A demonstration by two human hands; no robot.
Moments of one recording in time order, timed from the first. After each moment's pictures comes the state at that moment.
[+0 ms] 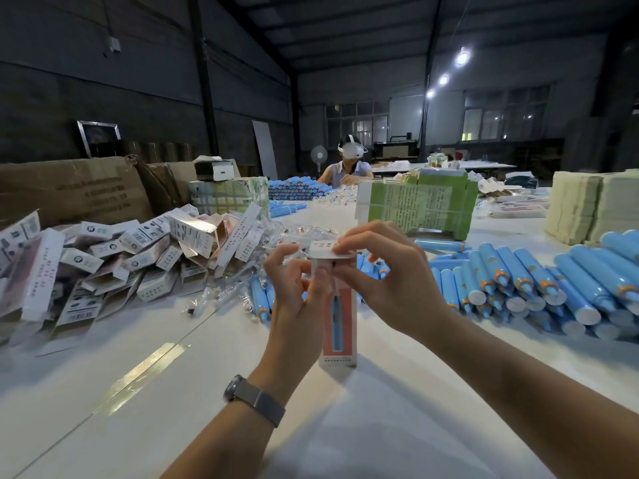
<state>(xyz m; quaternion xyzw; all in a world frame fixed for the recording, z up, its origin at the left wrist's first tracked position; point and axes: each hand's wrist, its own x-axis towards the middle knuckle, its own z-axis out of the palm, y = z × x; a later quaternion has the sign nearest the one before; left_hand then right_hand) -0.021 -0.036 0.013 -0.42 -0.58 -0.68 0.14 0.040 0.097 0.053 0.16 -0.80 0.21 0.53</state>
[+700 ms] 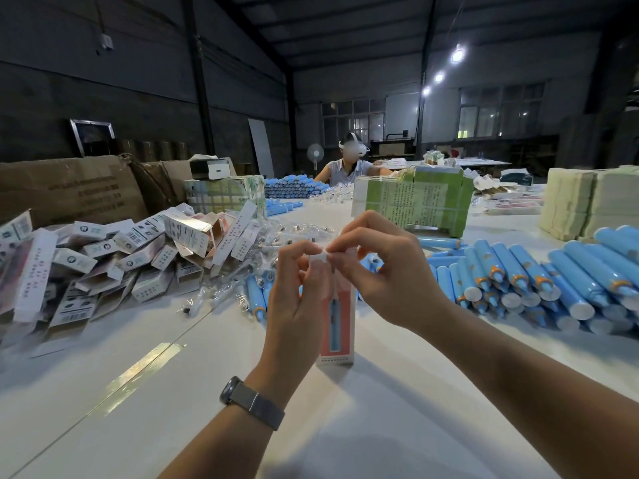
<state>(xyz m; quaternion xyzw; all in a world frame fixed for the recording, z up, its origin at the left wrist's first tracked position) -0.011 -0.036 0.021 -0.41 -0.56 -0.71 0.14 0.046 0.090 0.063 0.17 -0.82 0.26 0.49</state>
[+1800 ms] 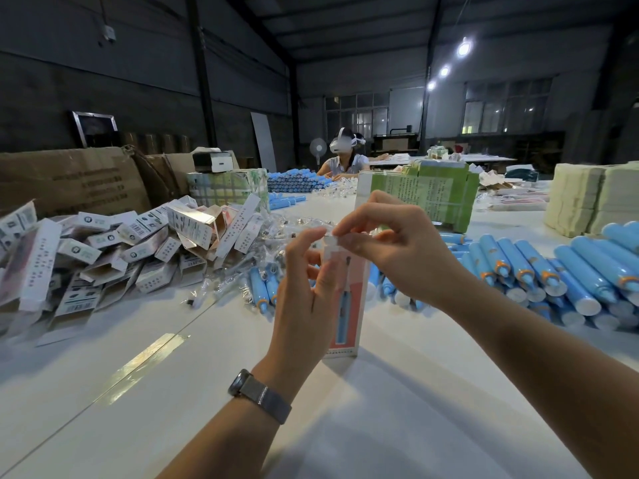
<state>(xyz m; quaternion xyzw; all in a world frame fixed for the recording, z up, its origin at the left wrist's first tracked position) -0.021 -0.032 0.009 -0.46 -0.60 -0.61 0.25 0.053 0.093 0.084 0.13 -0.83 0.38 0.38</state>
